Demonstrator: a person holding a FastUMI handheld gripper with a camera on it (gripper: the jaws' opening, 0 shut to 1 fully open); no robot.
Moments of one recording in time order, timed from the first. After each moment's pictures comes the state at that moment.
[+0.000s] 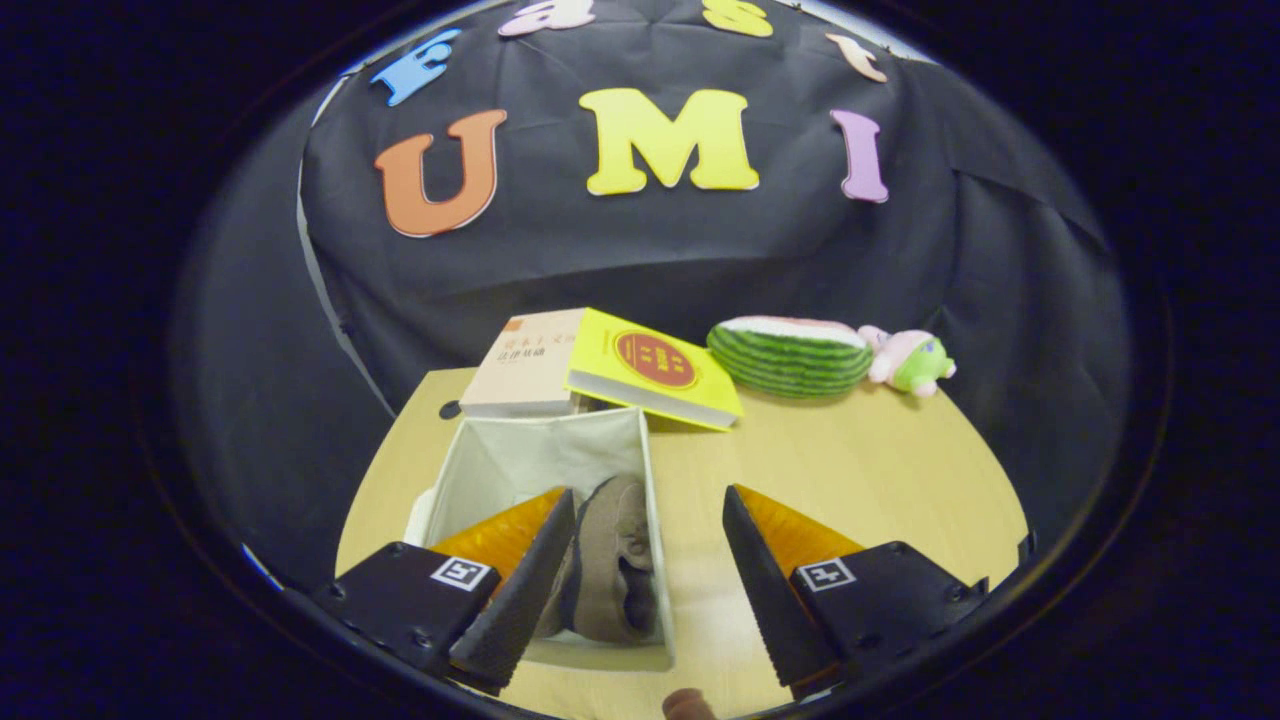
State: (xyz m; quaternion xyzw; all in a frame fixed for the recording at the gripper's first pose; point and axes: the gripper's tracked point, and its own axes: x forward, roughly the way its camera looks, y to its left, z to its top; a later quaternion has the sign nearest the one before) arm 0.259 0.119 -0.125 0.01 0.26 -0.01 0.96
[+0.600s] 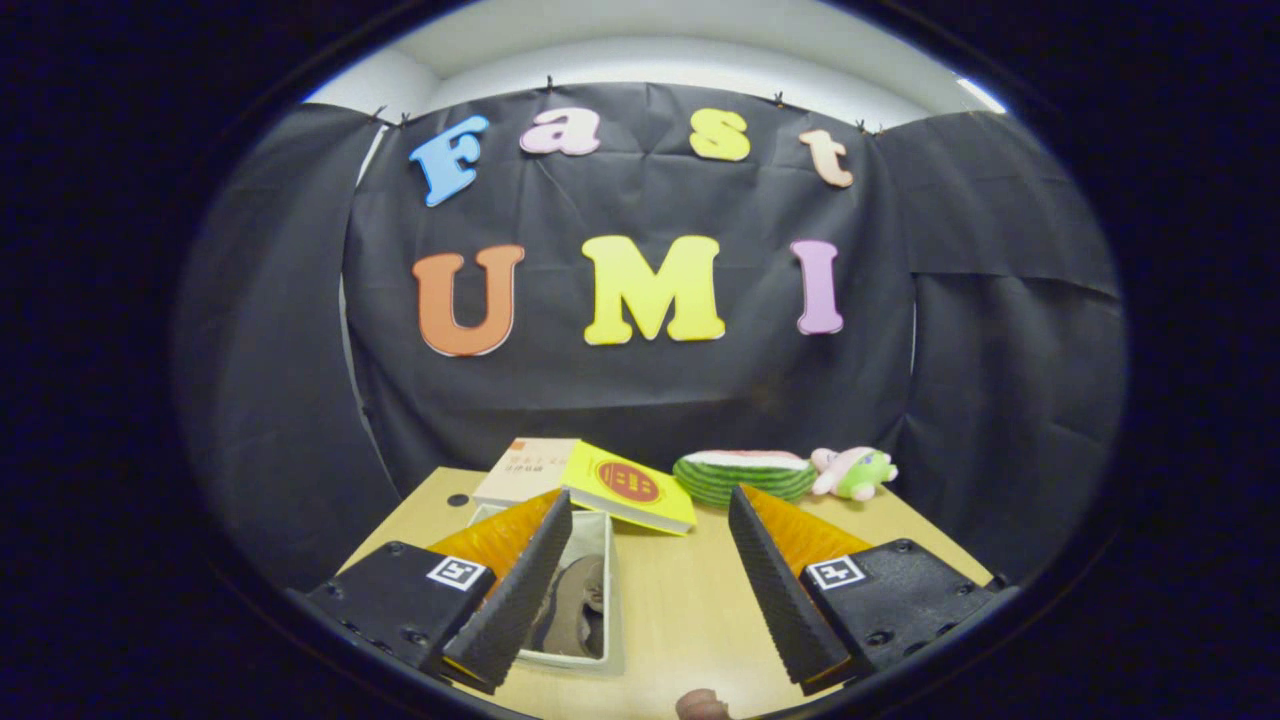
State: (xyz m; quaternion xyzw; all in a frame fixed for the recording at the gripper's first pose) arm 0.174 0.076 -0.014 -0.01 0.06 -0.01 1.00
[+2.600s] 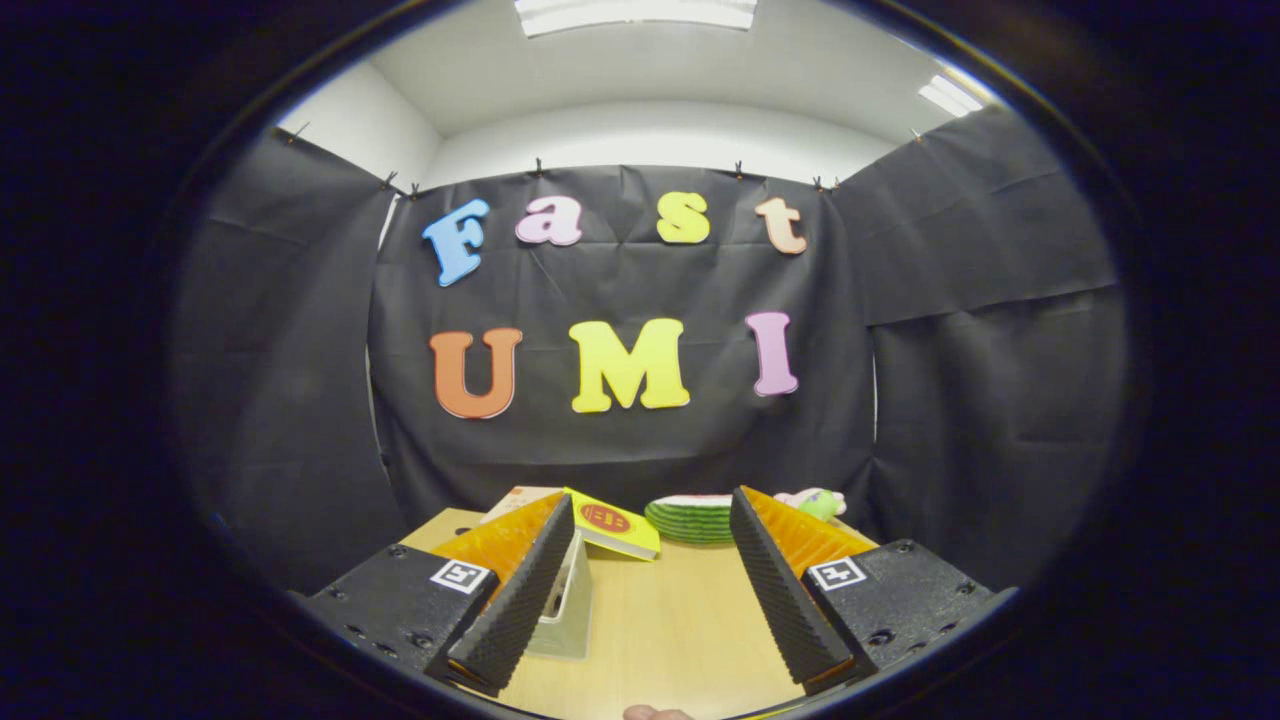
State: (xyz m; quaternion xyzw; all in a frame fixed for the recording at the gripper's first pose) arm 0.054 -0.031 0.000 0.01 -0.04 0.00 1.00
